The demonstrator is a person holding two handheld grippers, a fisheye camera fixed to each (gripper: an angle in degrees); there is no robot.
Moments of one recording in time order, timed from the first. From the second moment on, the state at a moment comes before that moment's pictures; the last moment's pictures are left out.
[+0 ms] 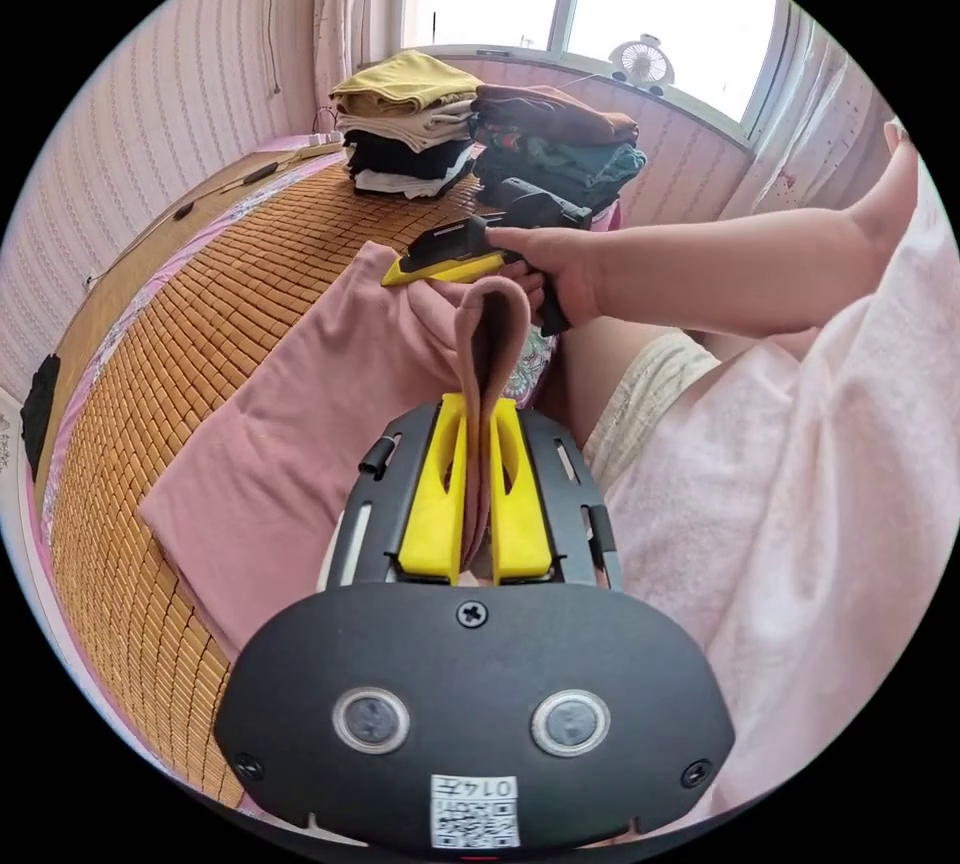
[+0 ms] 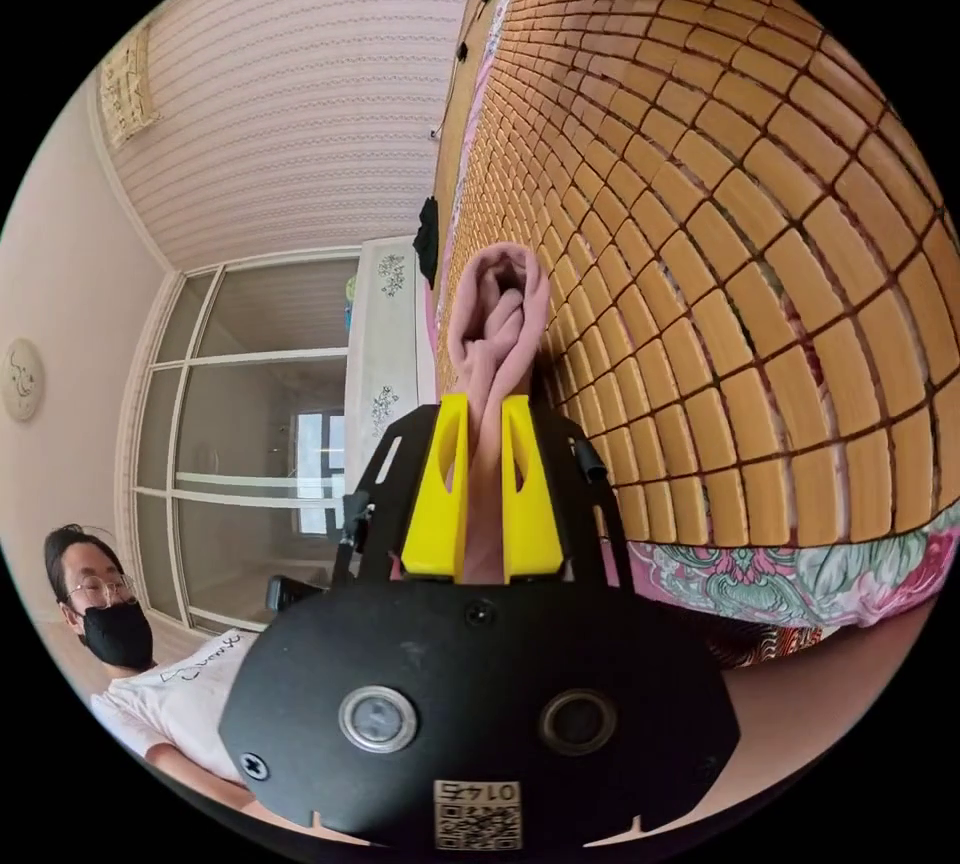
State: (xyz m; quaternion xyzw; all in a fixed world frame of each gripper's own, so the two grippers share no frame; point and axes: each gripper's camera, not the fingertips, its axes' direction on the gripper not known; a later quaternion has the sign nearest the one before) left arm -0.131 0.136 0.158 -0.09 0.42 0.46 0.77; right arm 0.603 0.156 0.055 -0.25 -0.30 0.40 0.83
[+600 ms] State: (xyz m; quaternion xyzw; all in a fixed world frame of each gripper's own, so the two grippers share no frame) left arm -0.222 0.104 0.211 -0.14 0.43 0.37 0.81; right arm 0.382 0.032 0.108 -0.45 -0.18 -0.06 0.87
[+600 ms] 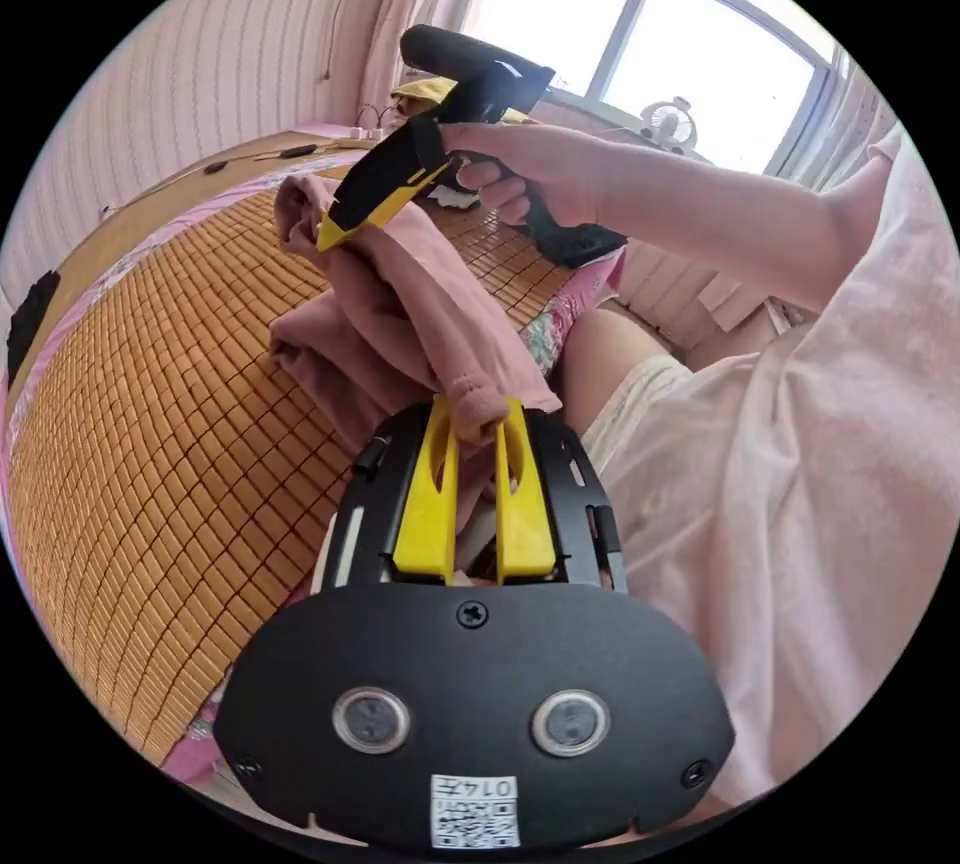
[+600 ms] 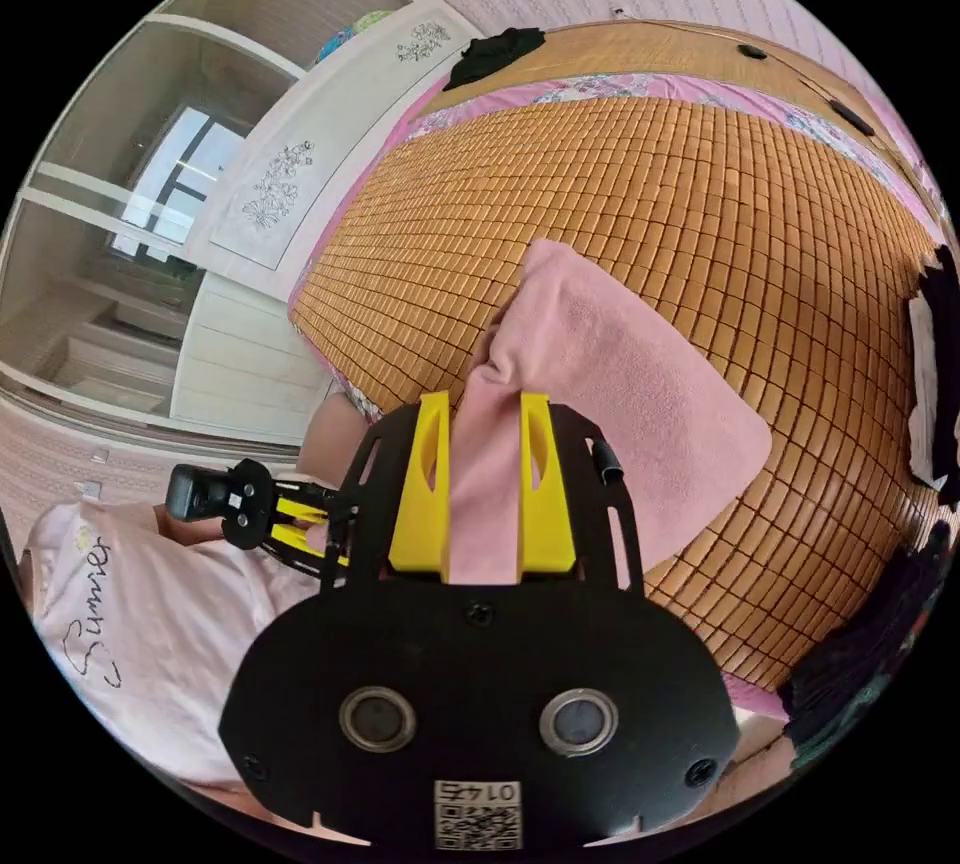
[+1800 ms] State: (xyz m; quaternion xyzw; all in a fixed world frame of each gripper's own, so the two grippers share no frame) left arm -0.217 0.052 0.350 -0.39 0.35 0.32 0.79; right arm 0.215 0.089 0.302 -0.54 -0.07 -0.28 0.79
